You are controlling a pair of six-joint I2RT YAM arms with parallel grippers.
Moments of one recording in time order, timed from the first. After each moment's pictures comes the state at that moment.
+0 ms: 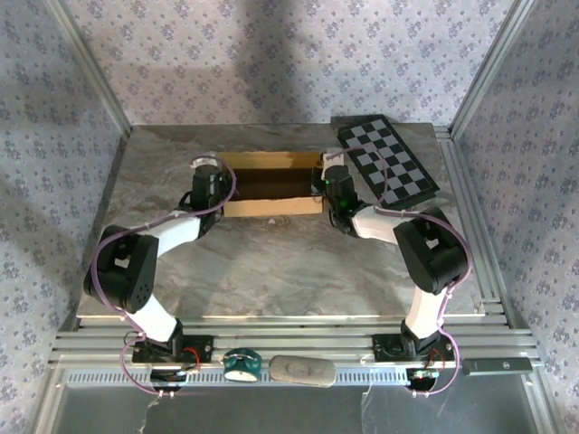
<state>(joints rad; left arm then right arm) -0.35 1.61 0.84 0.34 -0.16 -0.55 0.54 1.79 0.97 0.55 0.27 0.22</state>
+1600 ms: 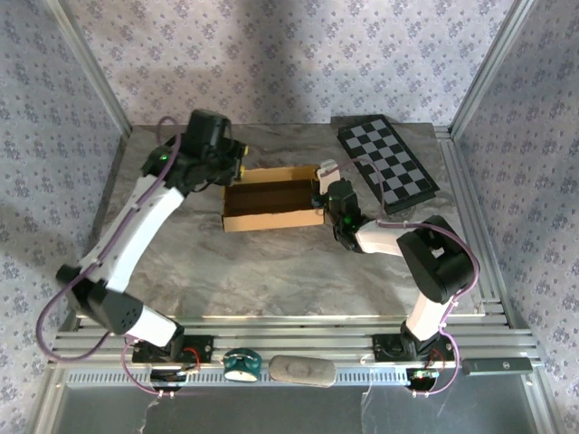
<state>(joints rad) -0.53 1.51 1.69 -0.92 -0.04 -1.76 0.58 1.73 0.81 0.69 0.27 0.01</state>
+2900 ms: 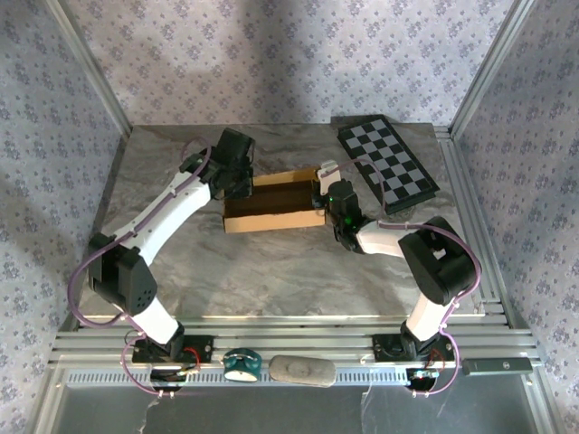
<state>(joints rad) -0.54 1.62 1.50 -0.80 -0.13 -2.02 0.58 1.71 0.80 0.68 0.27 0.01</state>
